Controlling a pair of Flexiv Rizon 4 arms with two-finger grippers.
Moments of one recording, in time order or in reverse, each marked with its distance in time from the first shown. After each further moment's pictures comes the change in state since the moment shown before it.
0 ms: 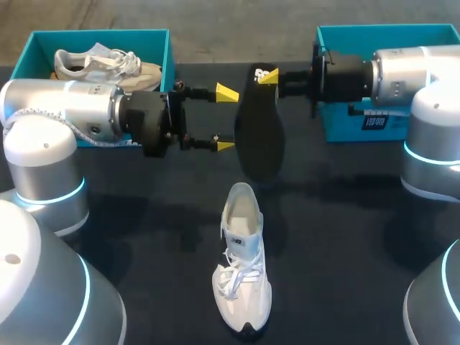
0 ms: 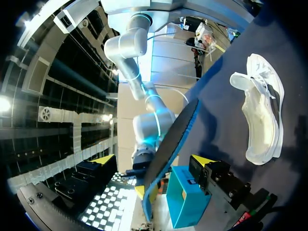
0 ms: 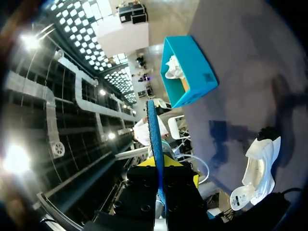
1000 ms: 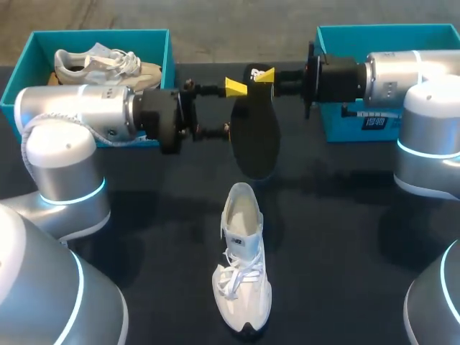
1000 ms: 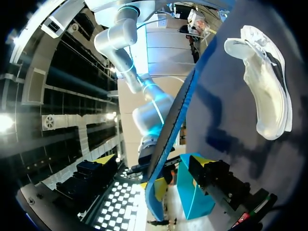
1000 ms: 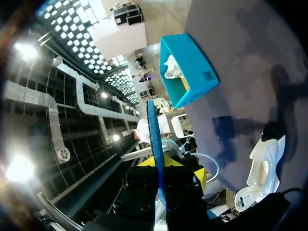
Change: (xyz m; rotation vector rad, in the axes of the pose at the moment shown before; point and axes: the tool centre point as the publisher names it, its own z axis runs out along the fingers) left arm 0.001 0.035 0.014 -0.073 -0.048 0.125; right arm -0.002 0.012 0.006 0.010 0.034 0.055
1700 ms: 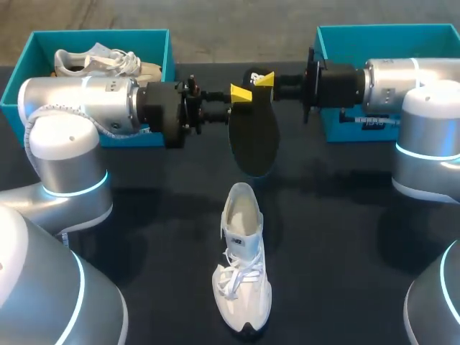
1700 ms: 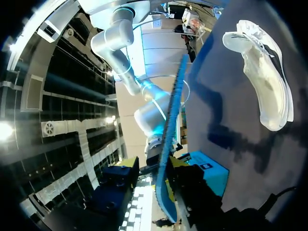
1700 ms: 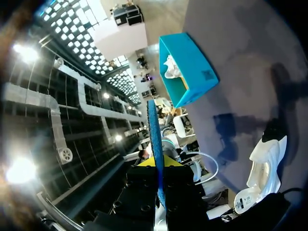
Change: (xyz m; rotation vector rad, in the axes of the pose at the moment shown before) left arm -0.008 0.001 0.007 0.021 0.011 0.049; right arm -0.008 0.002 0.001 0.002 0.024 0.009
